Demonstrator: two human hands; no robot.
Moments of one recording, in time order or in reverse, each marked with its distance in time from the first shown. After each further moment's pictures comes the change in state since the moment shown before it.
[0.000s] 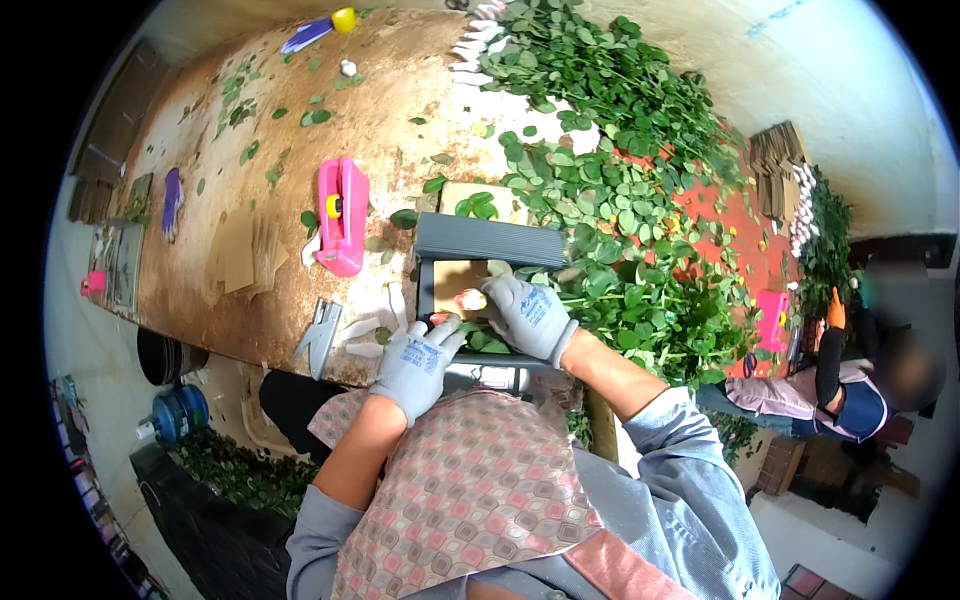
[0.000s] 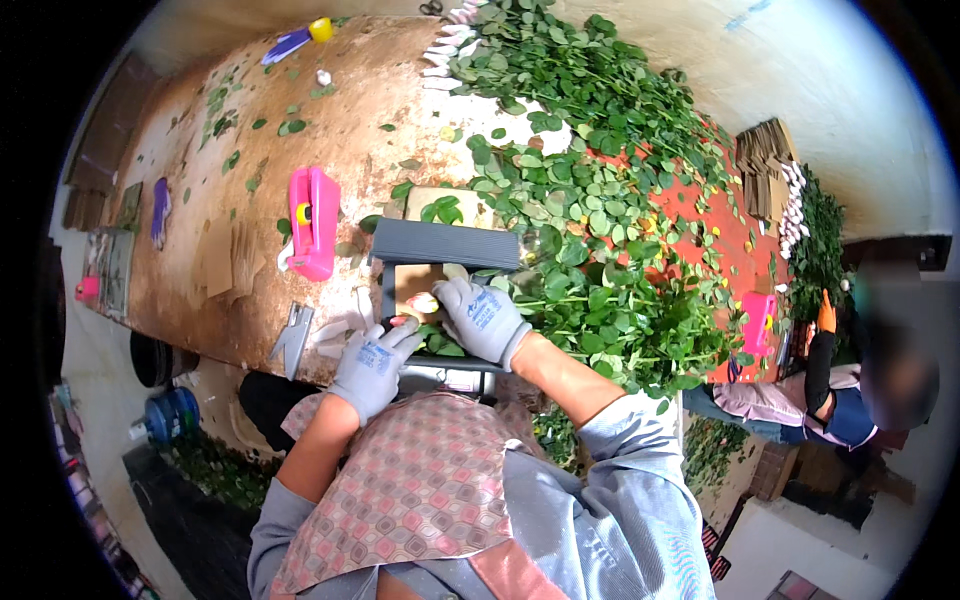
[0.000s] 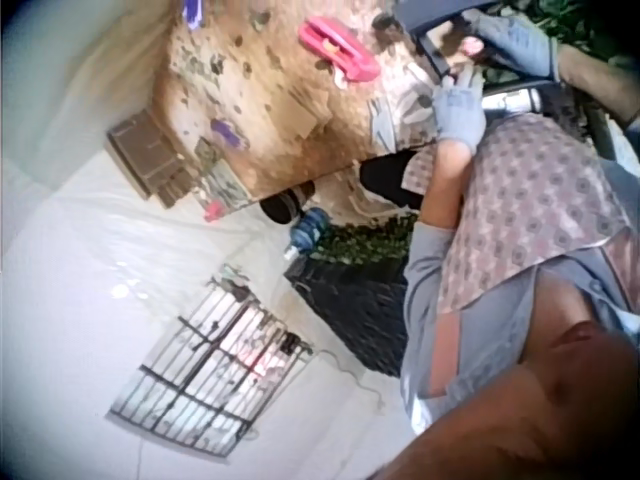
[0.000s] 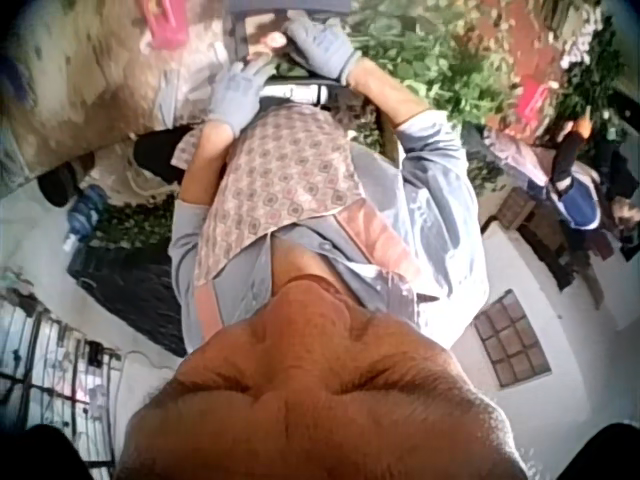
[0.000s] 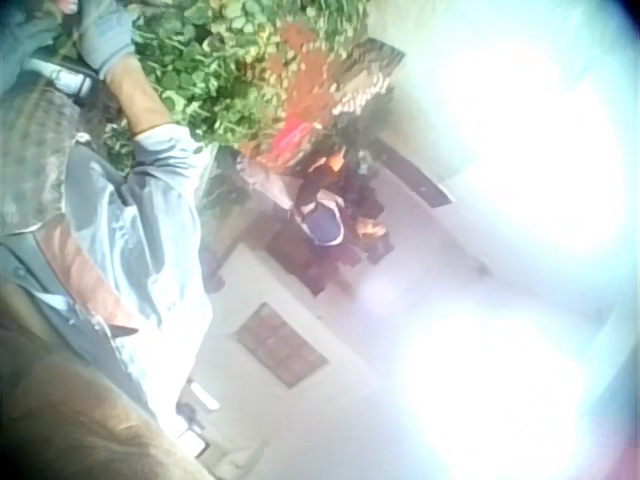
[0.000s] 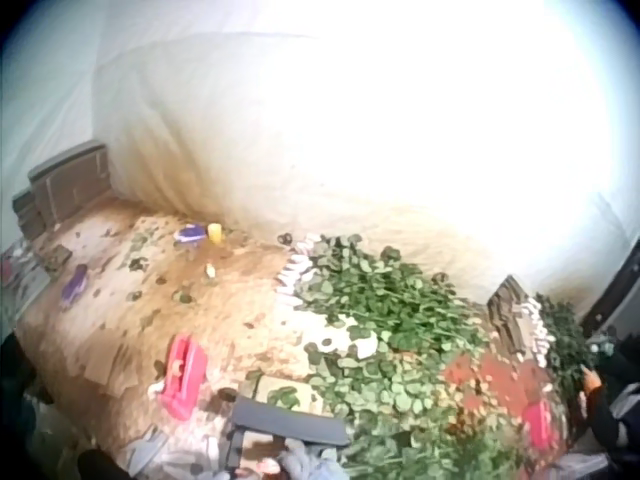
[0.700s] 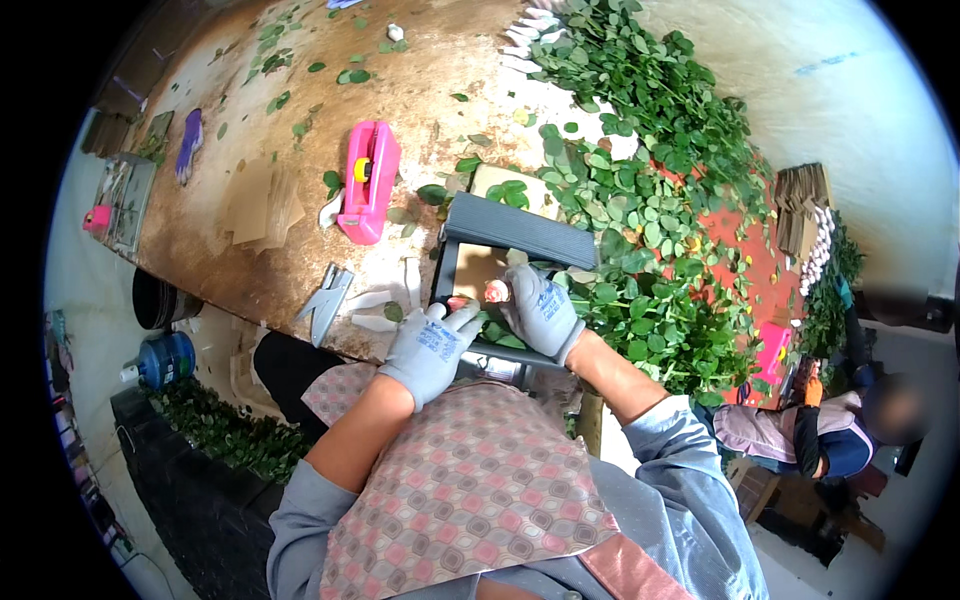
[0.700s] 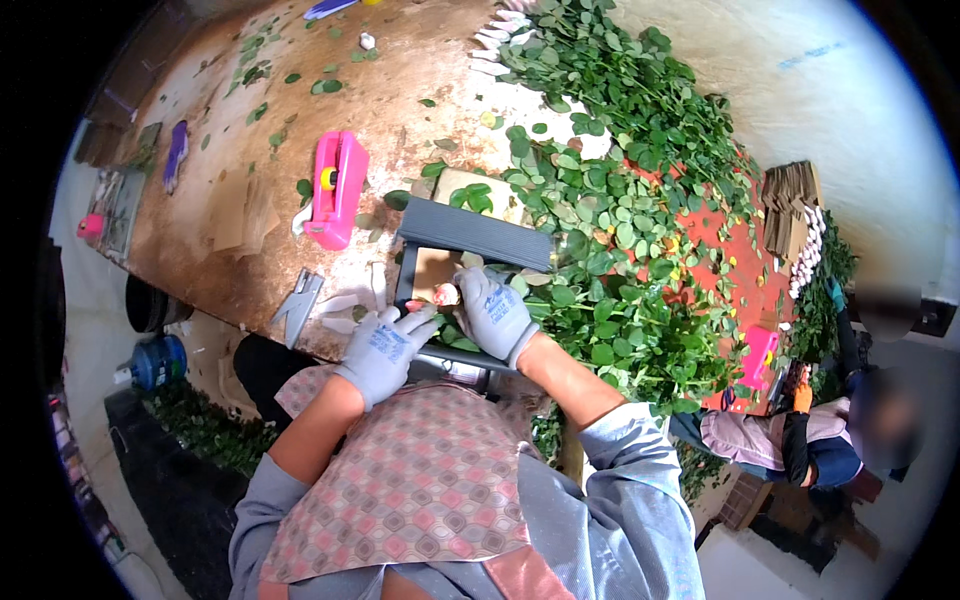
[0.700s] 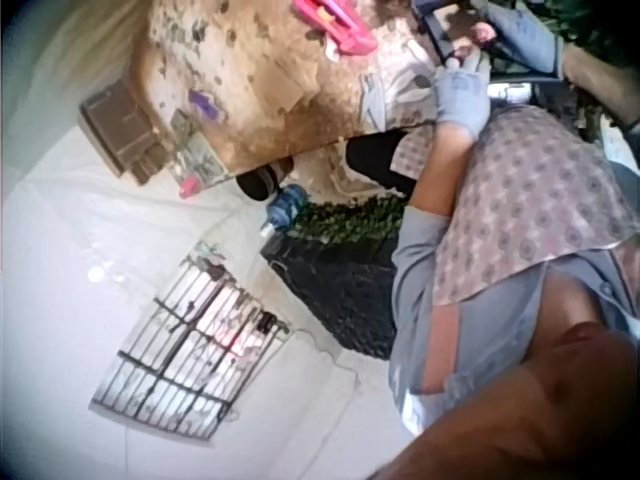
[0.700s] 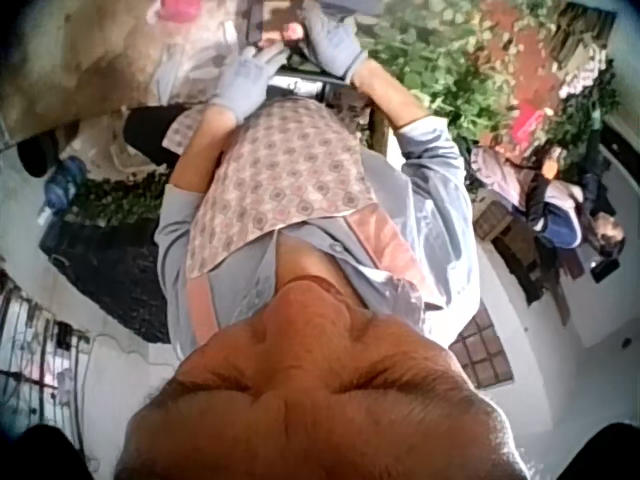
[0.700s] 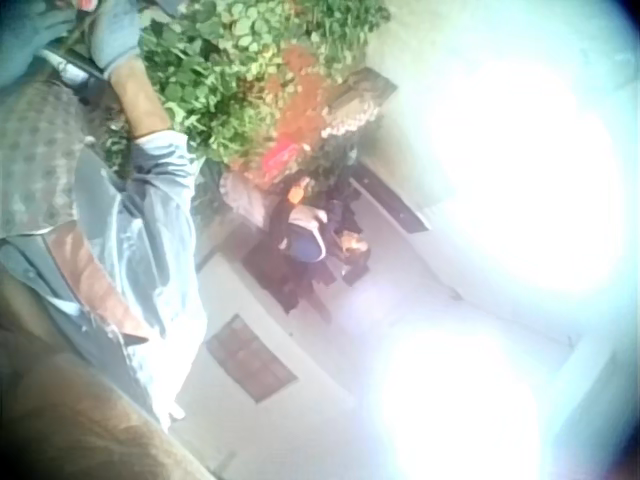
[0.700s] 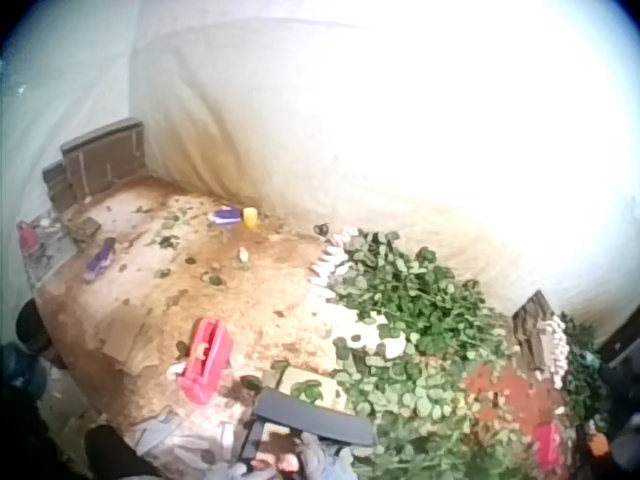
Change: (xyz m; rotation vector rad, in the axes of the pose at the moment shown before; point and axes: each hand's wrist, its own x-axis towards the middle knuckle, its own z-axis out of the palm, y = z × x) left_hand -0.001 -0.002 0.005 -0.004 0.020 -0.014; right_hand 0.010 0.006 0.024 0.087 0.001 -0.035
